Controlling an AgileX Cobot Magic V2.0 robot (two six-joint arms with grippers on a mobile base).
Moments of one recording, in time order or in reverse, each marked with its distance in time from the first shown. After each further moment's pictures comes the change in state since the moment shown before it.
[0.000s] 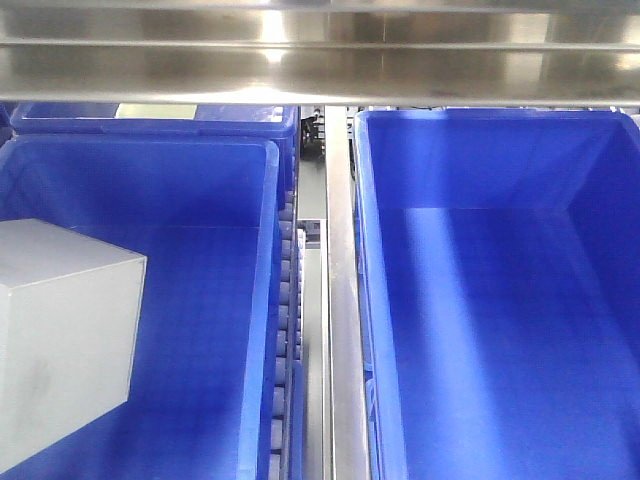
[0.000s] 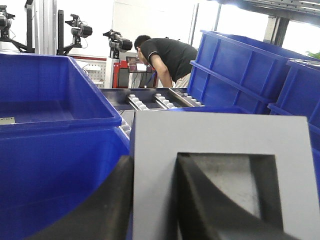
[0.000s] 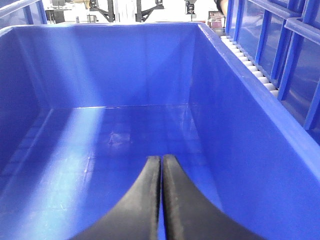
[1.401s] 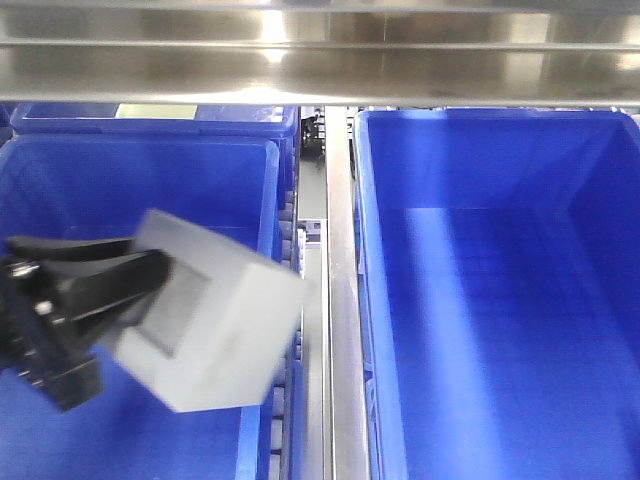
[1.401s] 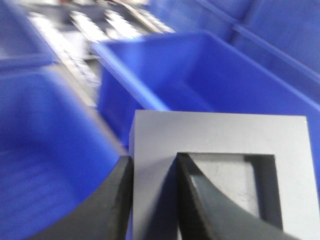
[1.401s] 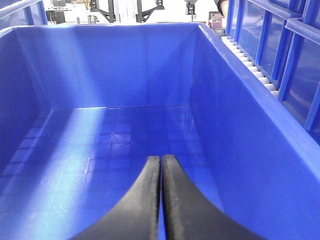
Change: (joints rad) left arm 0.000 0.532 -0.192 -0.754 0.132 0.755; right arm 0.000 0.000 0.000 0.000 0.000 0.000
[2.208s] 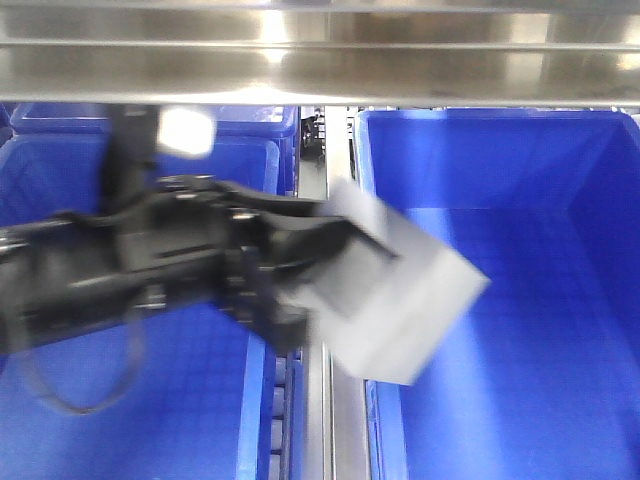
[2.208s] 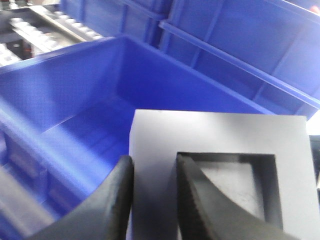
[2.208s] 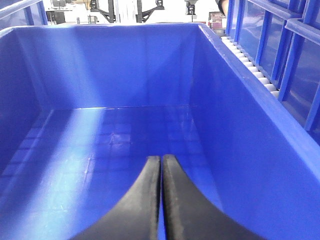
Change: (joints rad) left arm -0.294 0.380 -0.259 -0.298 -0.109 0.372; right arm 0.000 0.000 0.000 0.000 -0.001 0.000
